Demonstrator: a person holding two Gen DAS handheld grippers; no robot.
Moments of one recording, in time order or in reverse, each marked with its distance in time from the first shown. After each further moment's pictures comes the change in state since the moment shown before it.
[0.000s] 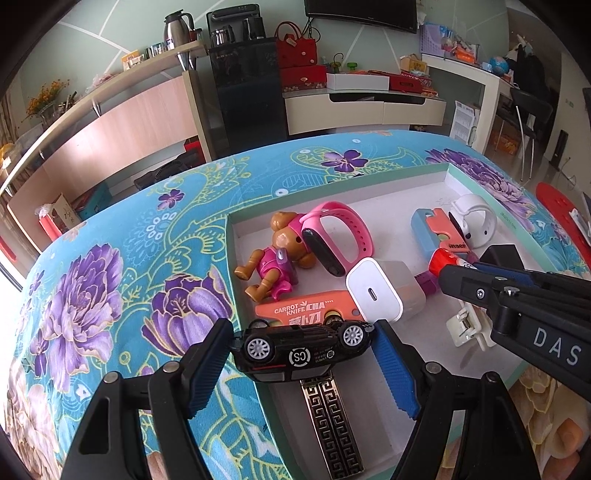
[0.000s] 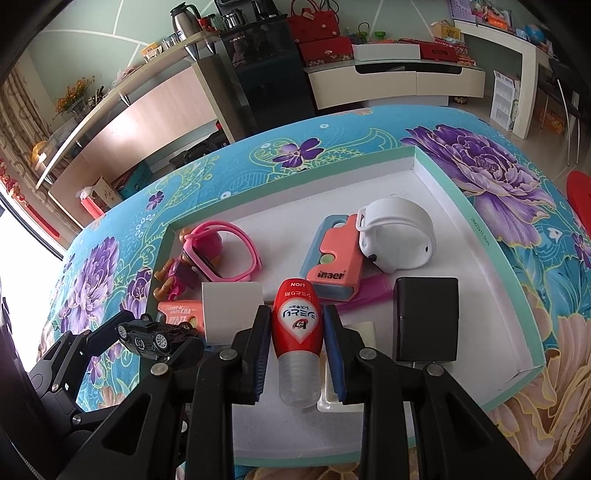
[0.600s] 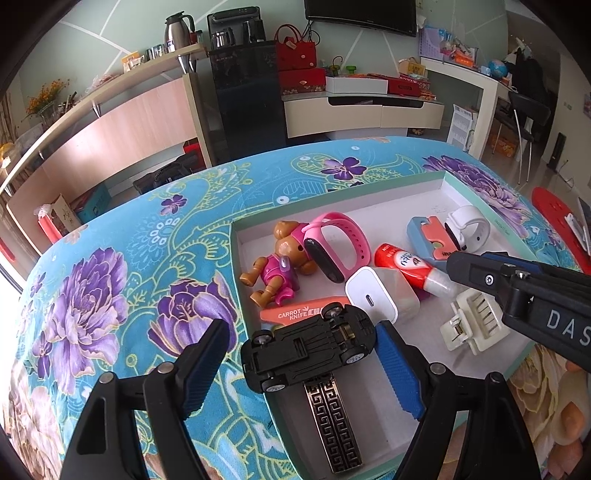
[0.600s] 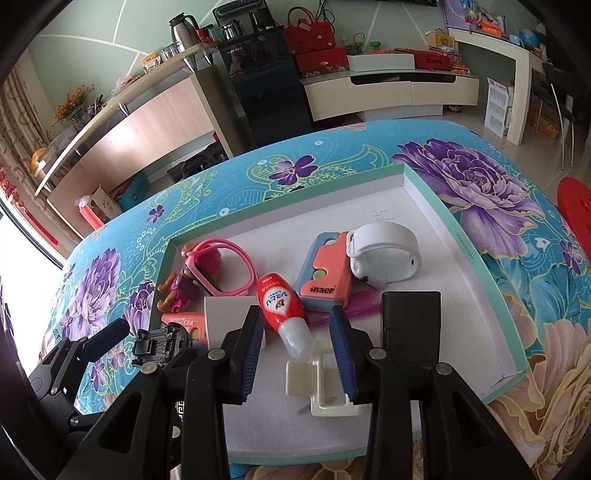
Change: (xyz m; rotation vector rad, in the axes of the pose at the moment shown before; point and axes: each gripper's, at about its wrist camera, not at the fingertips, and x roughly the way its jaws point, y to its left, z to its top) left arm -0.012 0.004 0.005 -0.004 -0.010 -0.013; right arm -0.017 -0.003 0.006 0.010 -0.048 -0.014
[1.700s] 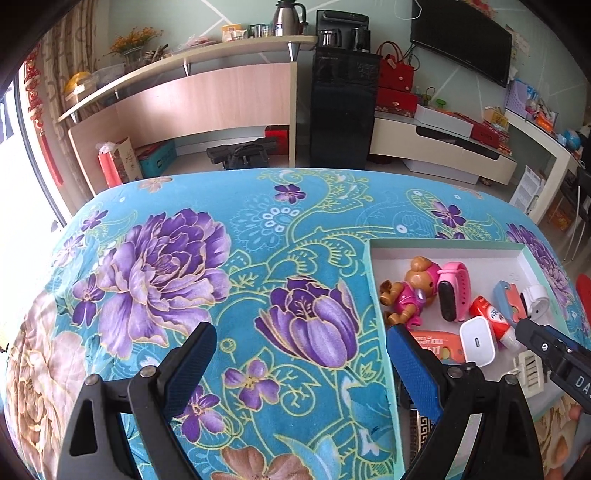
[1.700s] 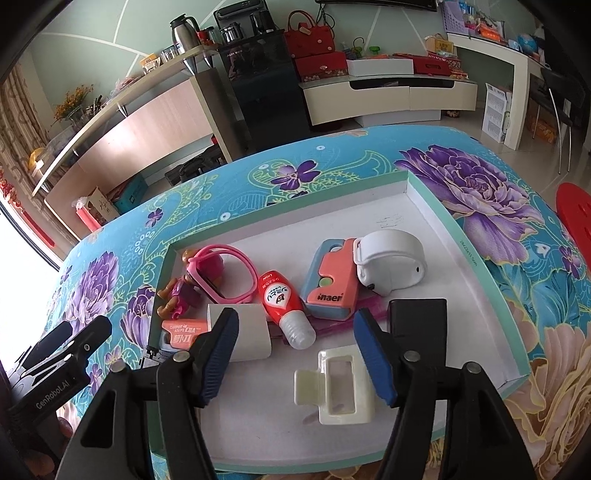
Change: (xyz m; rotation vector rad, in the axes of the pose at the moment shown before) left arm -0.014 0.096 -0.005 -0.309 -0.016 0.160; right arm 0.005 0.010 0.002 -0.015 -0.012 -0.016
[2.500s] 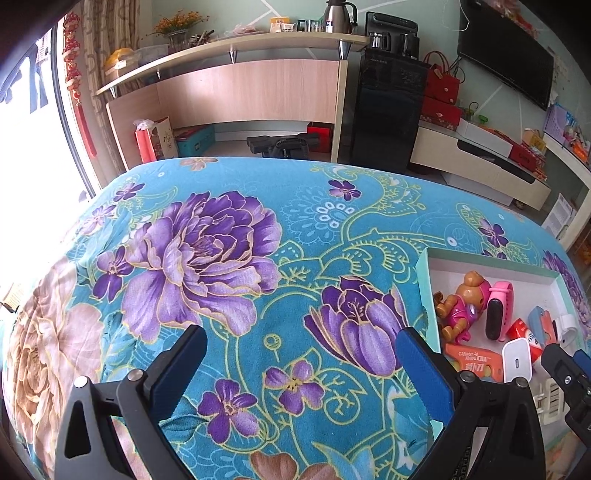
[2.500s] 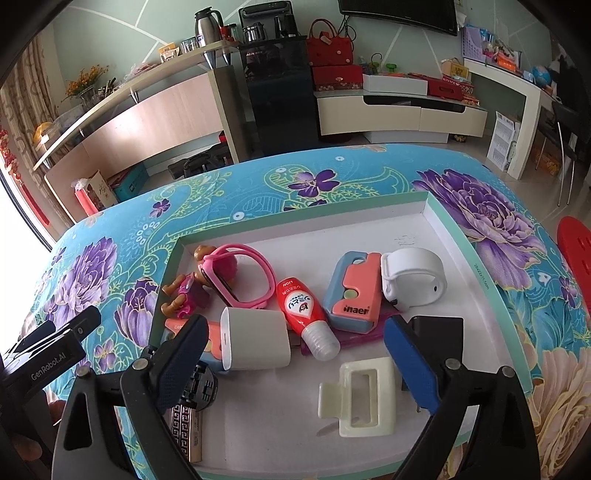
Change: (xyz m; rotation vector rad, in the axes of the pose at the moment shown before) left arm 0.010 0.028 -0.004 -0.118 -0.003 0.094; right arm 0.004 0.025 -0.001 -0.101 -0.039 -0.044
